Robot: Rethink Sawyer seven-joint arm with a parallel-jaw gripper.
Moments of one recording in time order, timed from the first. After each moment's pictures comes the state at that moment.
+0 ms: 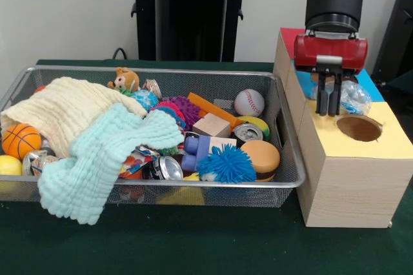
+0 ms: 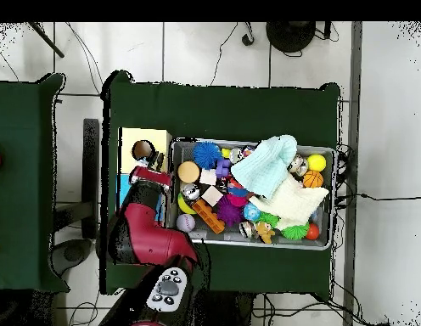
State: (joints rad) arm 0.25 -0.50 -0.22 1.88 0.29 -0.65 1.97
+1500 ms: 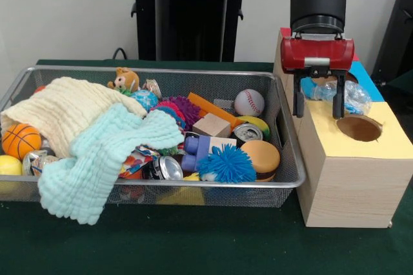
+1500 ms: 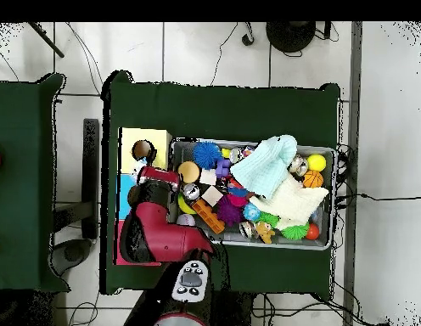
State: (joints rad) arm 0.13 -0.53 -0.15 1.89 0.13 -0.65 1.97
